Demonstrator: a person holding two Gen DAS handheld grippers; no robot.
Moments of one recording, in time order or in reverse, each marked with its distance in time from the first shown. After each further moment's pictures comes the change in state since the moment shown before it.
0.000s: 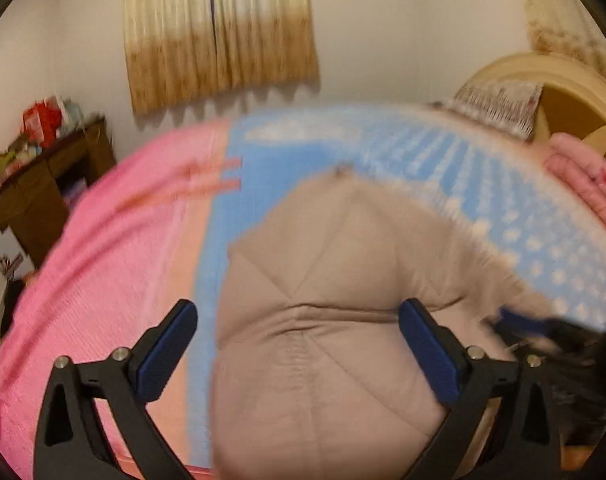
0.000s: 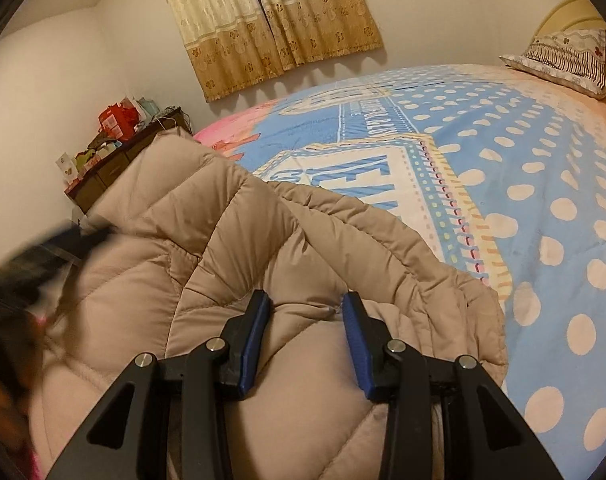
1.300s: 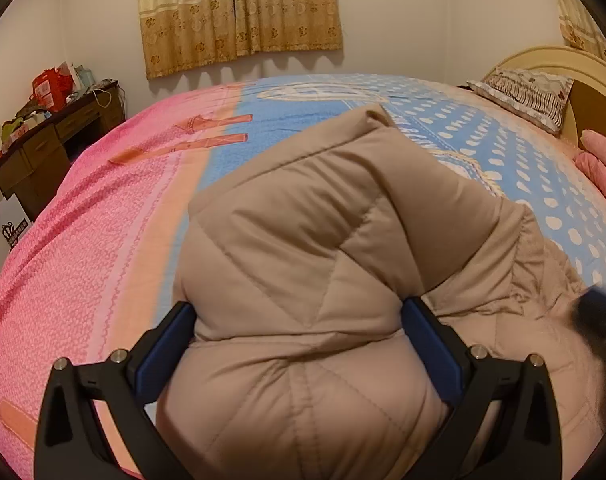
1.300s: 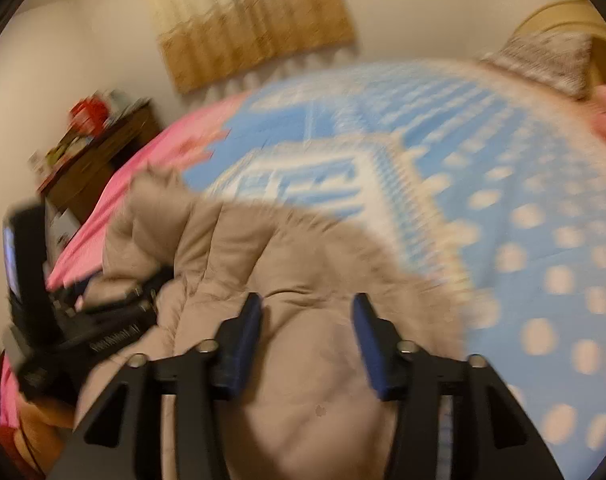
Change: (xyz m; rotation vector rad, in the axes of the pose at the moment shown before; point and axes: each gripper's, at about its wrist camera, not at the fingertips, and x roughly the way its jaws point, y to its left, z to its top) left arm 0.035 0.001 -0.012 -0.057 0.076 0.054; right arm -0.045 0.011 0.022 0.024 -0.059 -0.163
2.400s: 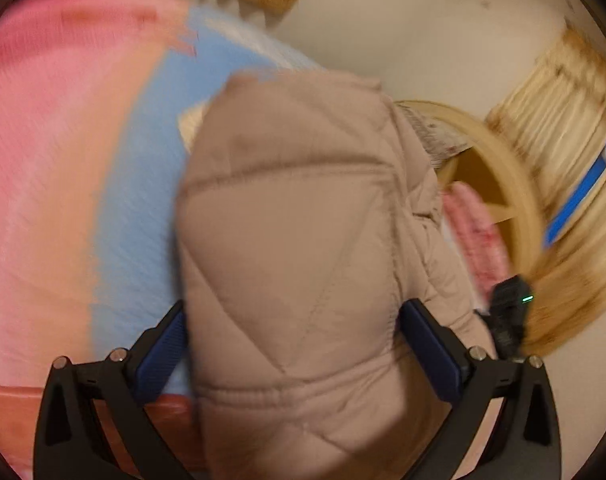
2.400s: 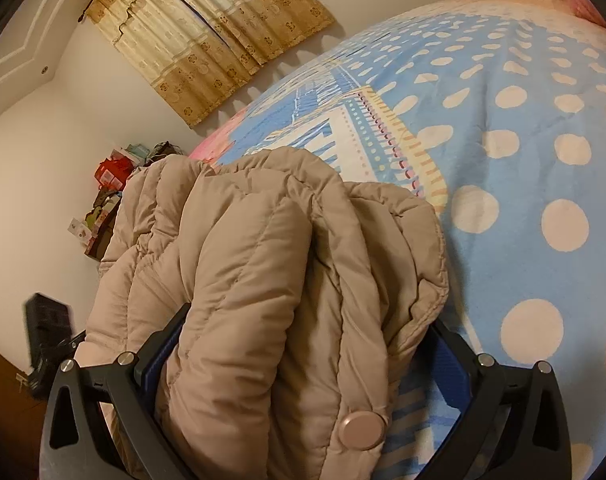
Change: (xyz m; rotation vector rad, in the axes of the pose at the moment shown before) left arm 0.001 0.093 -0.053 -0.325 0.215 -0.740; right arm 0.041 -0.065 -0.056 0.254 0.127 0.266
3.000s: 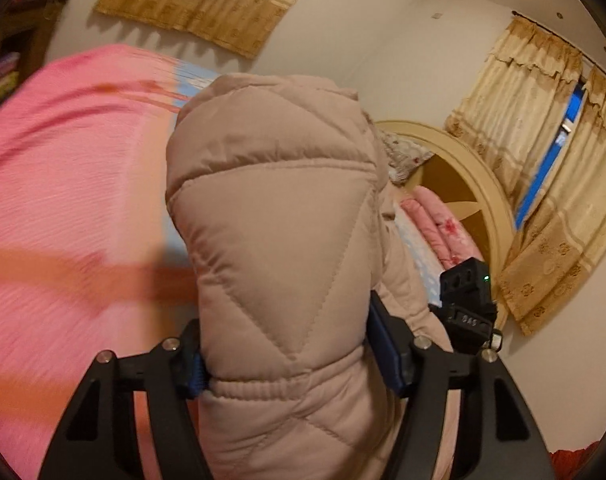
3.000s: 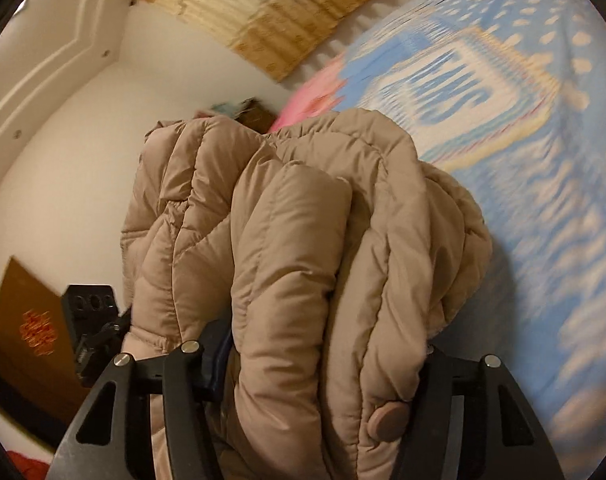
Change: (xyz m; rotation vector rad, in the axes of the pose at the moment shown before) left arm -0.164 -0.059 -0.093 0.144 -0.161 0.063; right arm -0.058 0.106 -0.100 0.007 0.199 0.389
